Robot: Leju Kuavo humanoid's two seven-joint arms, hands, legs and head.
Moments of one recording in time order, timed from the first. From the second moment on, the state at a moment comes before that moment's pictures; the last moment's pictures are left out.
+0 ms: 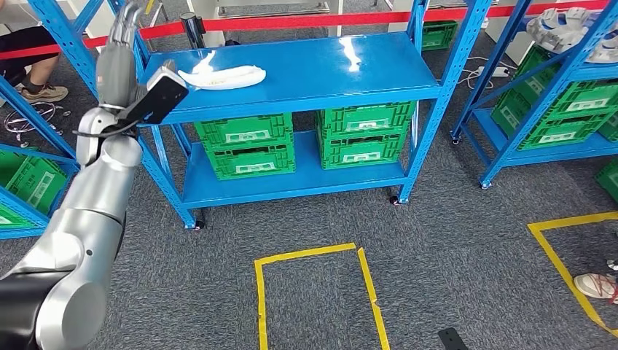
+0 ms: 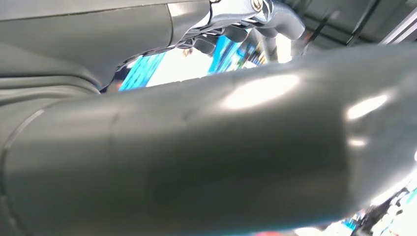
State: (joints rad) left arm -1.04 -0.05 -0.03 -0.59 -0.89 0.10 -0.39; right arm -0.06 -0.06 -0.51 -0.25 0.83 0.12 -0.02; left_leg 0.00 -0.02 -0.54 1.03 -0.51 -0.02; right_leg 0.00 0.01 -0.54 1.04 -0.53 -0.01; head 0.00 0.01
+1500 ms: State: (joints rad) left arm -1.24 0.02 -0.26 -0.47 -0.95 0.17 -0.09; right arm -0.05 0.02 -0.60 -0.20 0.95 0.12 -0.01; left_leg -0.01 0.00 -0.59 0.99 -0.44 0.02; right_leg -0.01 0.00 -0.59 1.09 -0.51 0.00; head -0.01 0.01
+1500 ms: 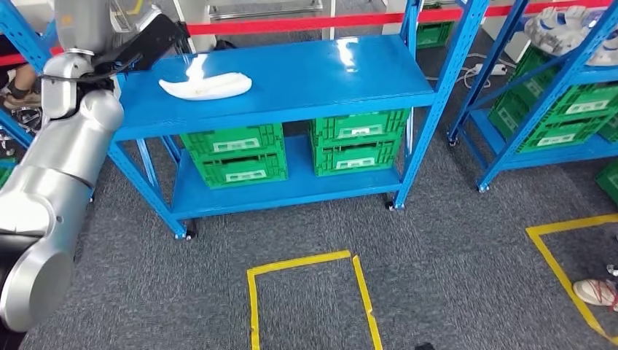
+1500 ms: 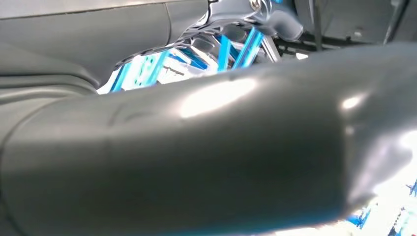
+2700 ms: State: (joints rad) left arm -1.17 0.07 -0.26 -0.40 -1.01 0.14 0.05; right arm -0.05 0.04 -0.66 -0.20 0.98 0.15 -0.04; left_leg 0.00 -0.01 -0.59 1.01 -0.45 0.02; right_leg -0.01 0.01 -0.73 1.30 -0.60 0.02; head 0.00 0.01
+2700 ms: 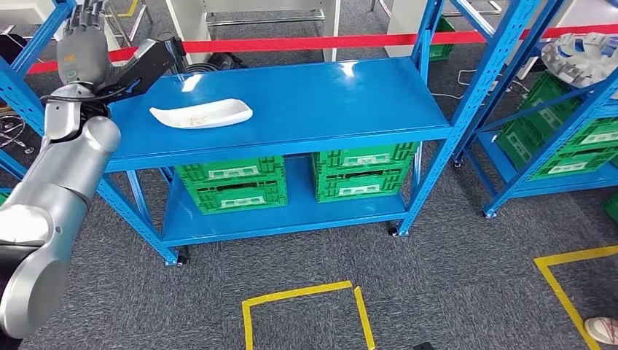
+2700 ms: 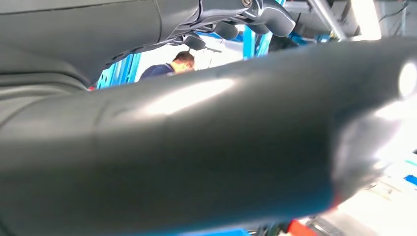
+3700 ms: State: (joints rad) left arm -1.13 0.08 -0.23 -0.36 -1.04 0.12 0.09; right arm -0.05 0.04 -0.70 -0.20 0.99 0.16 -0.04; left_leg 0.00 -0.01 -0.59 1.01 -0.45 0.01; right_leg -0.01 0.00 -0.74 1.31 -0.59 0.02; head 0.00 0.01
